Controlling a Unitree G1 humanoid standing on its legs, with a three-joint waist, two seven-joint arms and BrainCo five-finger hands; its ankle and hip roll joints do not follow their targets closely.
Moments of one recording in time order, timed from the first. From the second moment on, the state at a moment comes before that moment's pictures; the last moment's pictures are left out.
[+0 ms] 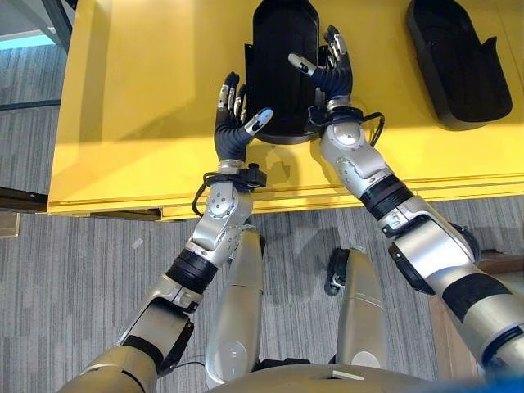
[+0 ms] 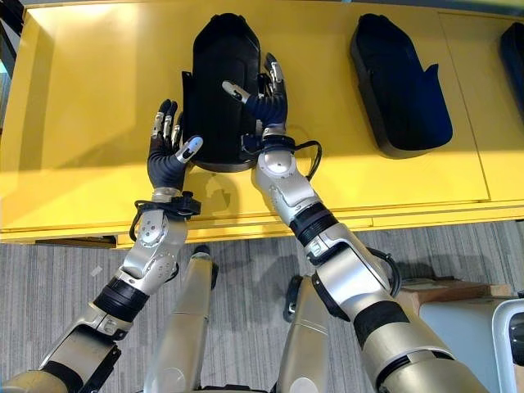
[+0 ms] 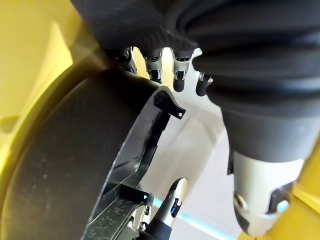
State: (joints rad) left arm -0.52 0.30 -0.40 0.14 -0.66 -0.38 0.40; right arm -1.11 -0.17 0.49 0.70 0.63 -0.19 -0.52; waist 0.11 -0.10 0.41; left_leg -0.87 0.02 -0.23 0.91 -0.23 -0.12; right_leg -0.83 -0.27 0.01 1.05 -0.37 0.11
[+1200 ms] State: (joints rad) left arm -0.55 0.31 -0.42 0.14 -0.72 -0.38 0.40; right arm -1.22 -0.18 0.54 0.82 0.61 -0.18 -0.52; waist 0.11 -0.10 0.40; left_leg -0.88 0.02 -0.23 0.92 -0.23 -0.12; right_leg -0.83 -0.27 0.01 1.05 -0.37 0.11
